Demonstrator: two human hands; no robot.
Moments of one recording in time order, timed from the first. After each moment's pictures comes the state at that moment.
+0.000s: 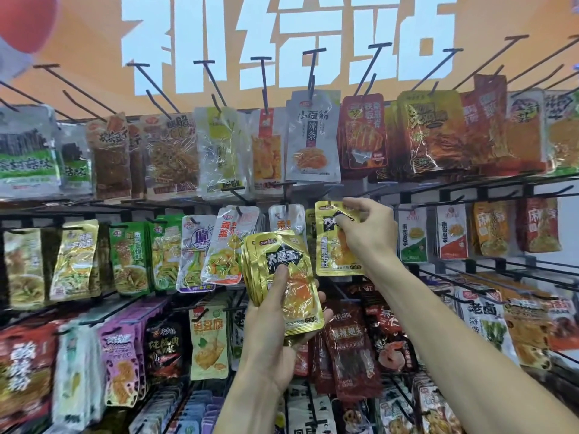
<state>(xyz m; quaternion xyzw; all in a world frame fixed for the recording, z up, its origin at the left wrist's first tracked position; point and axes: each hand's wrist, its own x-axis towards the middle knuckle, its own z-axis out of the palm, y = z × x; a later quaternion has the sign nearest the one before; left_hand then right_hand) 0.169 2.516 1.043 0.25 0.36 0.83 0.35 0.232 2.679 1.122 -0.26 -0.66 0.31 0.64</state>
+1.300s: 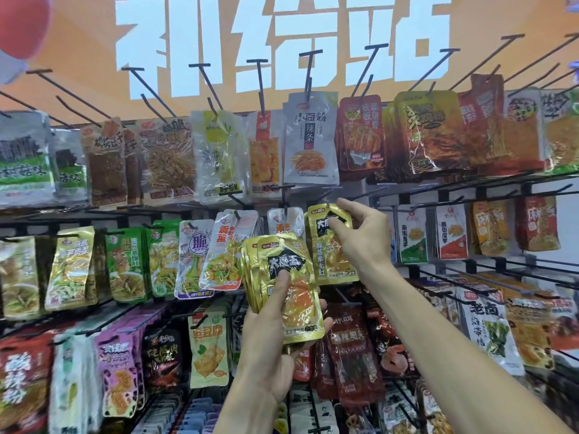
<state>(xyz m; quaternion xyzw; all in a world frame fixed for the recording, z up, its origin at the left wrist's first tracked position) 0.162 2.515 1.040 0.24 0.35 0.82 0.38 0.221 2.690 1.112 -0.20 -0.65 0.34 0.65</state>
